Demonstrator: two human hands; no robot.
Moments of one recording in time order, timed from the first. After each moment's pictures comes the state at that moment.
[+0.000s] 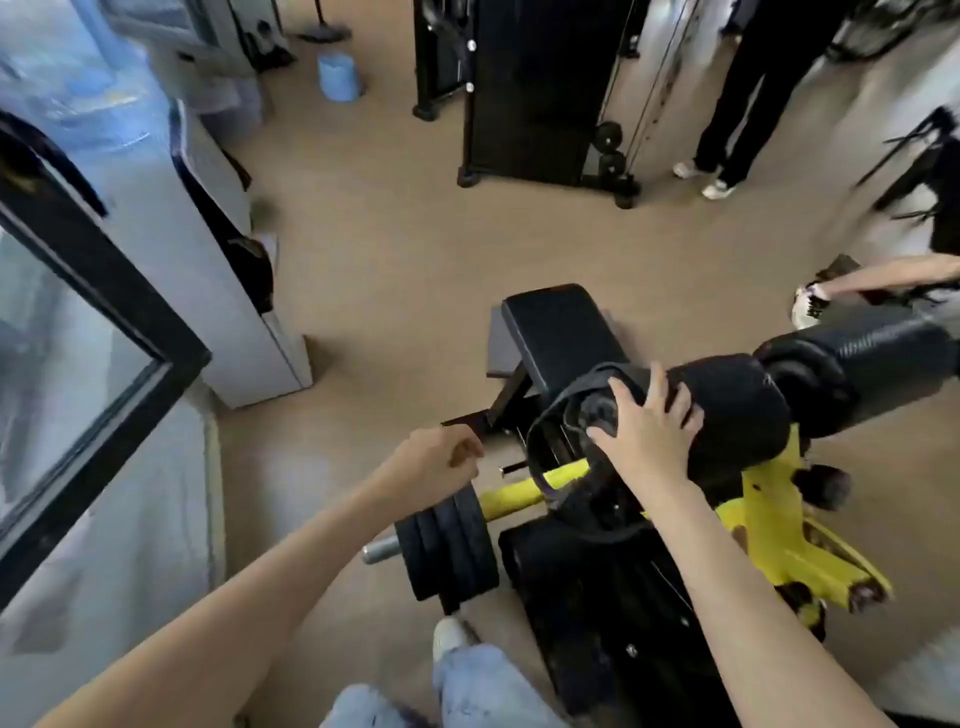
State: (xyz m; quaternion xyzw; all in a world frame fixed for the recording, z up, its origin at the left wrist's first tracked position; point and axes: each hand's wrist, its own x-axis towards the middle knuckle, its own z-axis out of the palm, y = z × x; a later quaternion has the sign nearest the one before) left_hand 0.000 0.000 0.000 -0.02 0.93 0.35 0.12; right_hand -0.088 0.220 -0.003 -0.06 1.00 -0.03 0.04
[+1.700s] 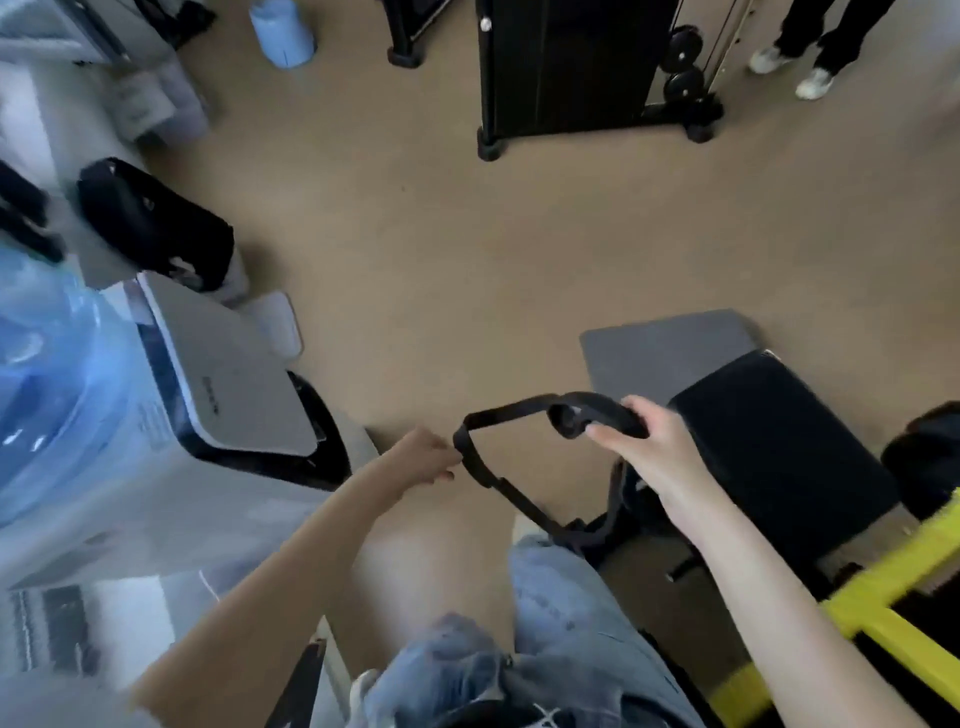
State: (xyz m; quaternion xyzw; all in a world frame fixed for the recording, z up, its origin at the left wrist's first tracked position) left_hand -0.445 -0.448 -0.074 -0.27 0.78 0.45 0.35; right_hand -0.461 -0.202 -0.043 0.07 0.80 -0.56 0.22
